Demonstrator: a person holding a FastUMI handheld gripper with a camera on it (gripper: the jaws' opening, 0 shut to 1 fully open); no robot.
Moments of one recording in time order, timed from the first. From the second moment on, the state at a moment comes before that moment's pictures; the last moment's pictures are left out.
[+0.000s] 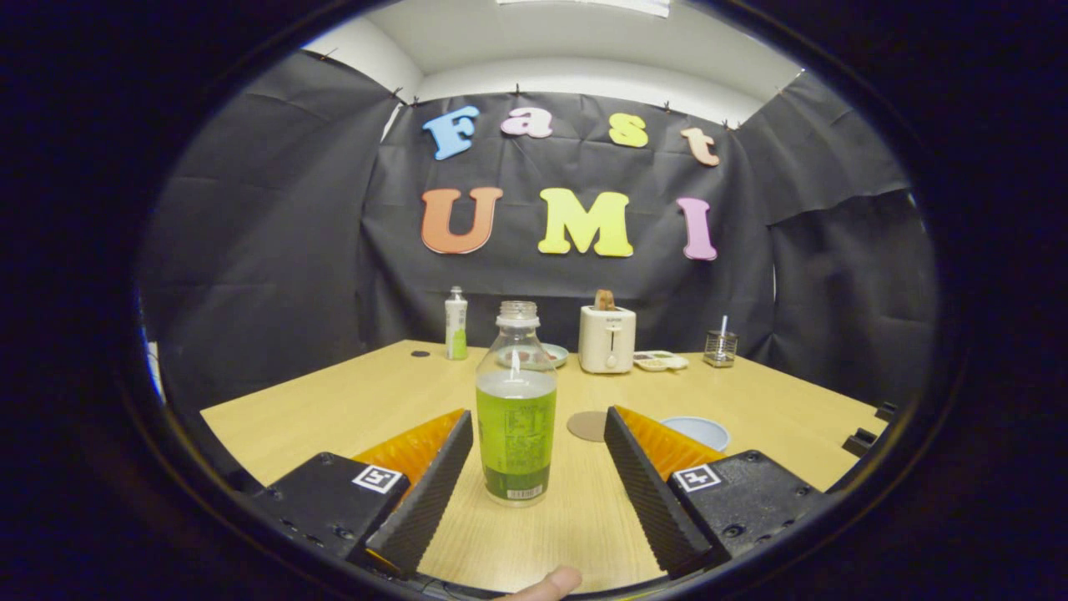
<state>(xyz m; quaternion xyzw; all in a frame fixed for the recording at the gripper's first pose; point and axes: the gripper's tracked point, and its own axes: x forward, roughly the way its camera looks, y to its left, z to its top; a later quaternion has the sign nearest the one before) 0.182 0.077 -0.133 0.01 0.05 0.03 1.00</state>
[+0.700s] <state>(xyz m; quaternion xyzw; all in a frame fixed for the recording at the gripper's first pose) 0.243 0.099 -0.153 0.00 0.05 0.04 1.00</state>
